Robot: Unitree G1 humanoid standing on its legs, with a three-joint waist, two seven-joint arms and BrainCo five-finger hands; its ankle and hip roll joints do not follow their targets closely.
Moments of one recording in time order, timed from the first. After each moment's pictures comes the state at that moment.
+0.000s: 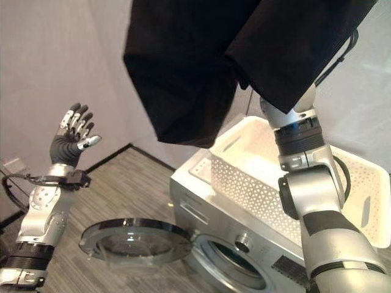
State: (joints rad) left arm -0.22 0.61 0.01 0.10 -0.70 -0.22 -0.01; right arm -1.30 -0.43 0.21 0.38 0.90 -0.35 -0.36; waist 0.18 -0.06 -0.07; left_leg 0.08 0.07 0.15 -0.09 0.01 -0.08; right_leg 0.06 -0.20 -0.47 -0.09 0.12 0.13
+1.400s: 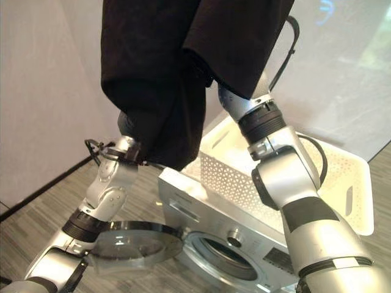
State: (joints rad) left arm -0.52 0.43 -0.35 -0.02 -0.89 -0.25 0.05; right arm -1.48 -0.30 0.37 0.63 0.96 -0.35 -0.39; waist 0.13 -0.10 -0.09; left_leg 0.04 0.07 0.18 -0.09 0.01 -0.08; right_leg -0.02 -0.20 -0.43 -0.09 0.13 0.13
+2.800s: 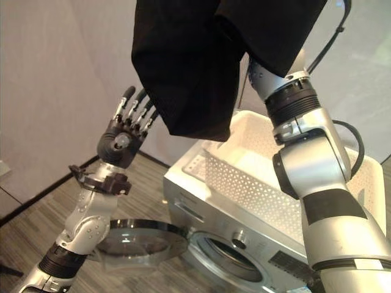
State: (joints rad) left arm -0.30 0.50 -0.33 -0.25 -0.97 -0.26 -0.04; right arm -1.53 -0.39 0.38 0.76 0.94 -0.38 -0.38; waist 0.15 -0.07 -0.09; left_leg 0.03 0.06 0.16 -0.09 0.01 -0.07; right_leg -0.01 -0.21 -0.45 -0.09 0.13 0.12
